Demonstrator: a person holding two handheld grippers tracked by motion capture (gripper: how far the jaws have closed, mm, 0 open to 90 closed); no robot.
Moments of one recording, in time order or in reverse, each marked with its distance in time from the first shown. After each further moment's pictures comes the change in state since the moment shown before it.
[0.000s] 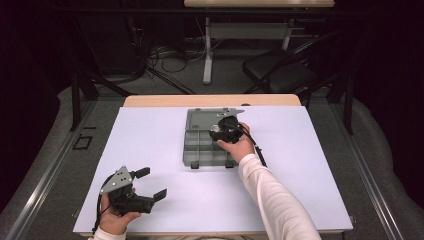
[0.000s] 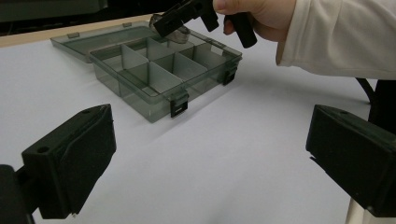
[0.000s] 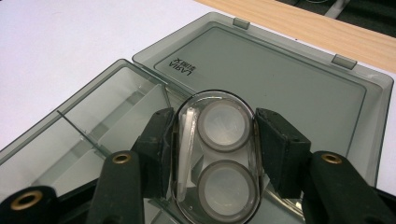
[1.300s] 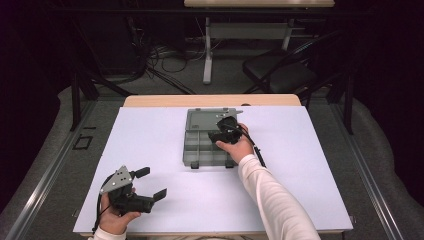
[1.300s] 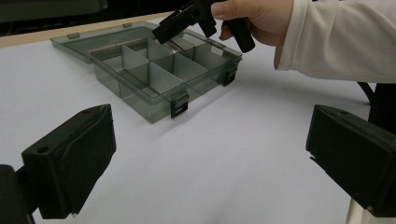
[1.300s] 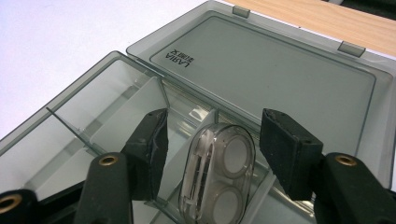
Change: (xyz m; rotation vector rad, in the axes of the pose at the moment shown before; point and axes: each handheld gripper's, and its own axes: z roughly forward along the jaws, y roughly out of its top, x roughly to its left) left arm 0.001 0.000 0.000 -0.003 -0.005 -0.004; right arm 0.000 -0.003 0.007 0.026 0.000 0.025
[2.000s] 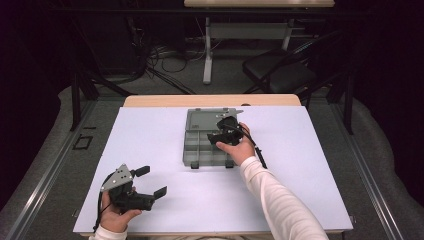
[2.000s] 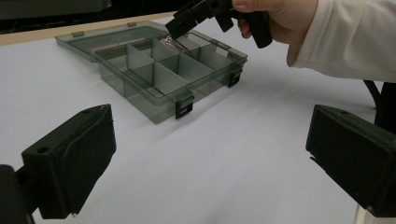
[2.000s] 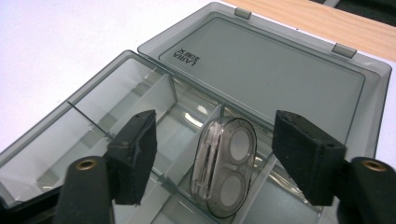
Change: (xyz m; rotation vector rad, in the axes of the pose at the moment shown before) left arm 0.005 0.001 0.003 -0.001 -0.004 -0.014; right arm 0.008 0.004 -0.017 0.015 -0.015 -0.011
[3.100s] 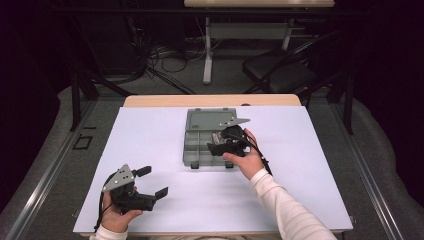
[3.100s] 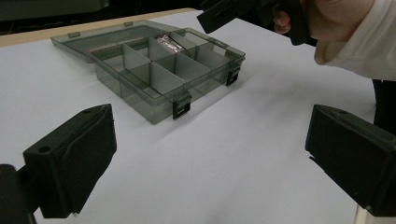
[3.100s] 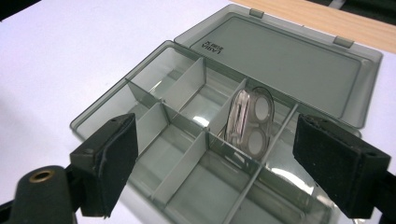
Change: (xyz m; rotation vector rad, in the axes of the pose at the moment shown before) left arm -0.003 0.001 0.003 0.005 0.014 0.014; right arm 0.022 -0.016 -0.046 -0.027 0.019 0.002
